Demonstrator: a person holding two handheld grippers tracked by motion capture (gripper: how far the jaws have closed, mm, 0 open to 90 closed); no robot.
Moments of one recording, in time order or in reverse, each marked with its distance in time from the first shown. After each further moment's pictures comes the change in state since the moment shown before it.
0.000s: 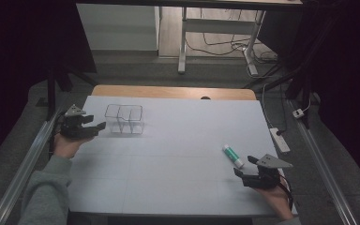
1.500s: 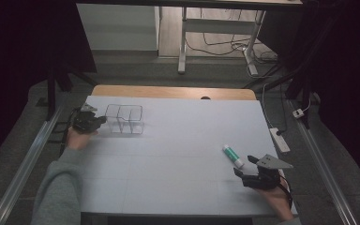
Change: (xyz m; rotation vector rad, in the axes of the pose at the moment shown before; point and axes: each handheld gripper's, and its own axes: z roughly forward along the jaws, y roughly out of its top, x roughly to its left) left arm 0.022 -0.002 0.067 0.079 0.033 0.031; right arm 0.003 0.003 -0.003 -0.015 -0.009 -0.021
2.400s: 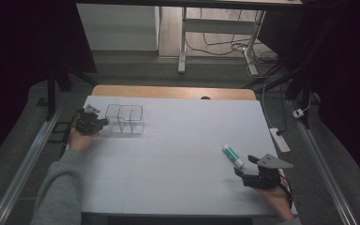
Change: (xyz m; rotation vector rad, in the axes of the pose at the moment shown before) left arm -0.004 -0.003 0.007 0.033 -0.017 0.014; right arm -0.002 -0.001 0.001 0.002 -0.003 0.008
